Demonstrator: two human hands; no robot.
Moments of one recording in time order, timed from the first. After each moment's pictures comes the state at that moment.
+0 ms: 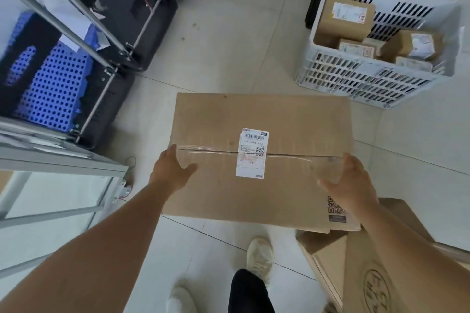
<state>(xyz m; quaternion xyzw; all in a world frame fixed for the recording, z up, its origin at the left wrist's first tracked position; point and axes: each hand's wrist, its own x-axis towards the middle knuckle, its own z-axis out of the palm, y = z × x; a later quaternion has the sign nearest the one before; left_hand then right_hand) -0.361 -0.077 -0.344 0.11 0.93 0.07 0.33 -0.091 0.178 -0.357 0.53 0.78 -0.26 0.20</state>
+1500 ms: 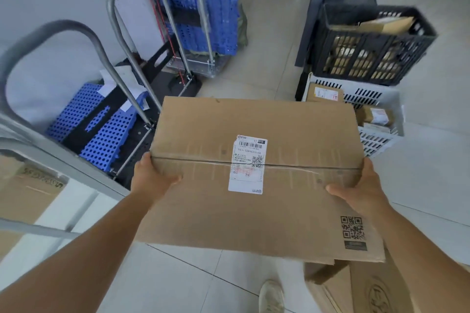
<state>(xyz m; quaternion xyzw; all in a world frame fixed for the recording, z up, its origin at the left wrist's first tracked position) -0.402 -0.189 -0.196 0.06 0.93 0.31 0.19 -0.096 0.120 -0.193 0.56 0.72 -0.40 -0.06</state>
